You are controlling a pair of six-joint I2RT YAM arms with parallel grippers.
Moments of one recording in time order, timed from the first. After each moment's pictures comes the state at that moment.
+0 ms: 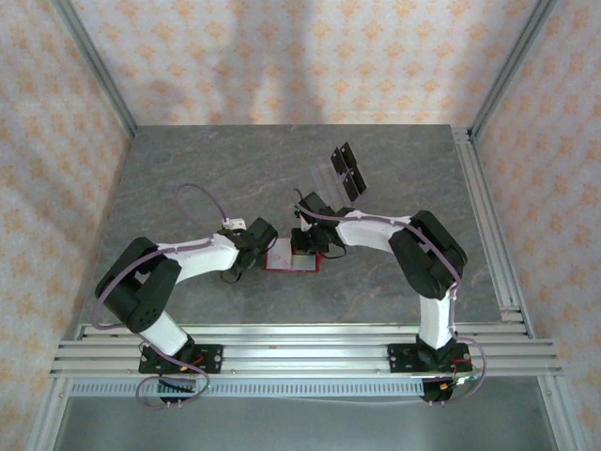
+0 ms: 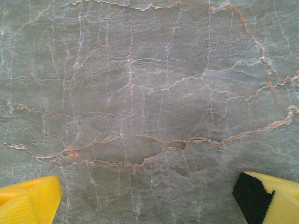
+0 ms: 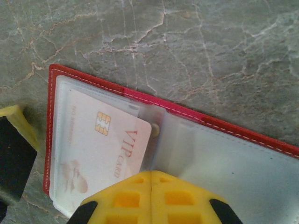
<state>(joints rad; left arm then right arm) -0.59 1.60 0.79 -0.56 -0.54 -0.82 0.74 1.92 1.18 -0.35 -0.28 0.61</state>
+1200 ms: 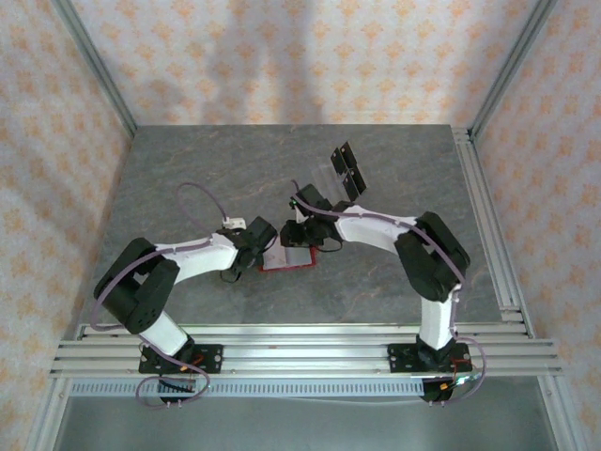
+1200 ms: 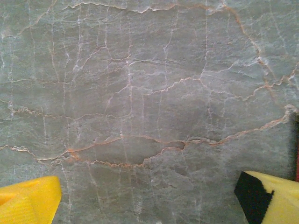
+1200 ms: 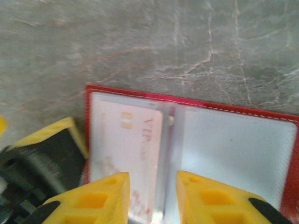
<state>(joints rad) -0.58 1.58 0.79 -0.57 -0.52 -0.80 0.75 1.87 1.25 -0.38 -0.28 0.63</state>
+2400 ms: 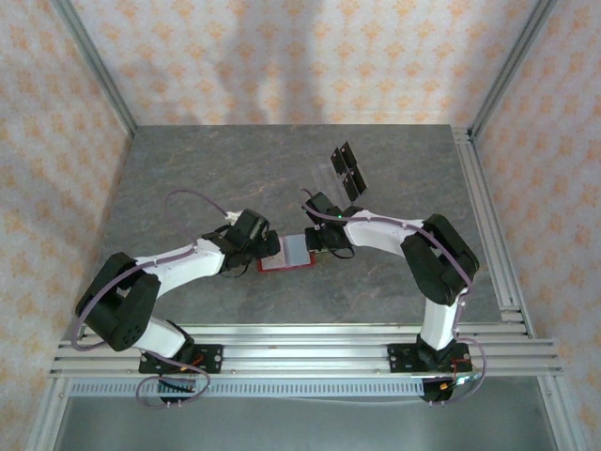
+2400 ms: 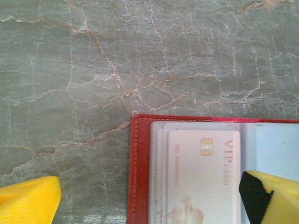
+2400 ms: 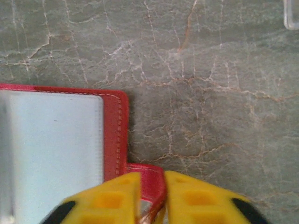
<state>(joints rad) -0.54 1.46 0.72 -0.29 -0.20 -0.80 0.72 1.84 1.14 -0.47 0.00 0.53</state>
